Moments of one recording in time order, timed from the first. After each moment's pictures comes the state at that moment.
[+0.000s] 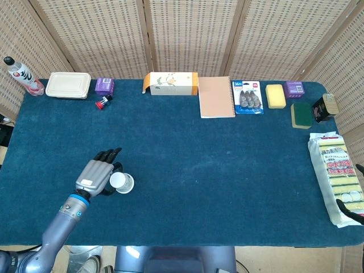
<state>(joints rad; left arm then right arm) -0.68 -1.21 -0.05 -2.06 0.86 1.14 0.66 -0.02 -1.04 0.13 -1.57 -1.44 1.56 0.25</state>
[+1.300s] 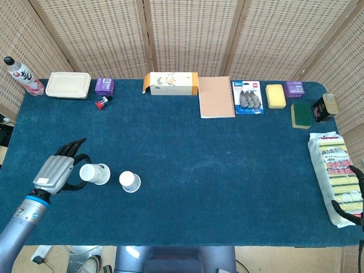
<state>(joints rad) -0.50 -0.99 -0.03 -1.96 1.19 1.11 0.18 -0.02 -1.05 0.12 -1.58 -1.45 1.56 0.21</state>
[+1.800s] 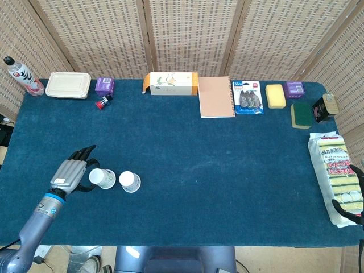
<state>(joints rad) -0.53 -1.20 -0.04 -1.78 1.09 1.04 0.26 -0.01 -1.05 0.12 -1.57 -1.44 1.54 0.22</state>
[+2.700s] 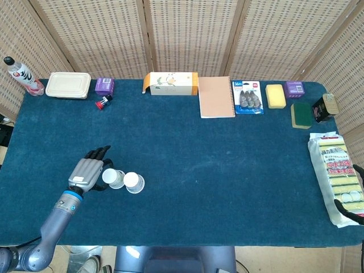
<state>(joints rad) -0.60 -1.29 -0.07 -1.83 0.91 1.06 0.50 -0.01 -1.04 0.12 -1.57 -1.44 1.55 0.25</state>
